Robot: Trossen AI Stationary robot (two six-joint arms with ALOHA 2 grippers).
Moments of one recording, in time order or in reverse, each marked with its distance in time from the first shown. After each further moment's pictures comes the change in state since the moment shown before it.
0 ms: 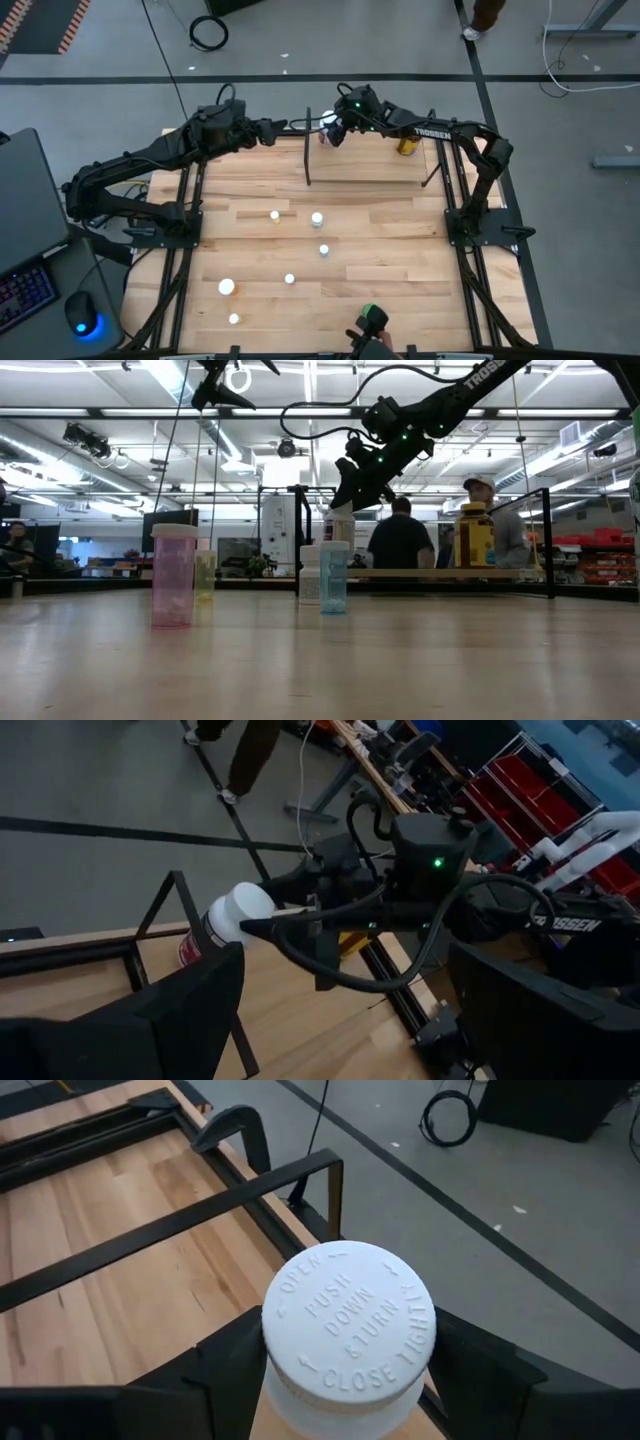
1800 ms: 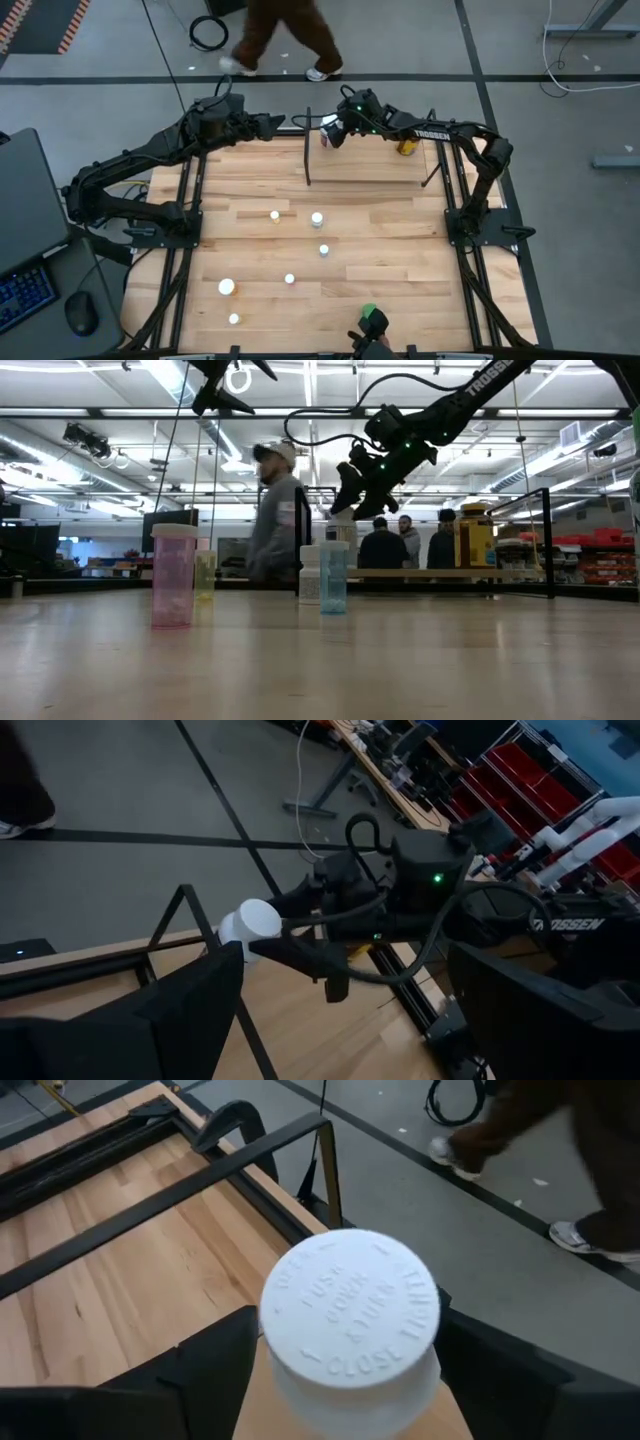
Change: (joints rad) left arm 0.086 0.000 0.000 0.002 0.099 0.066; right arm -0.001 0.003 -0.060 0.059 -0.028 0.108
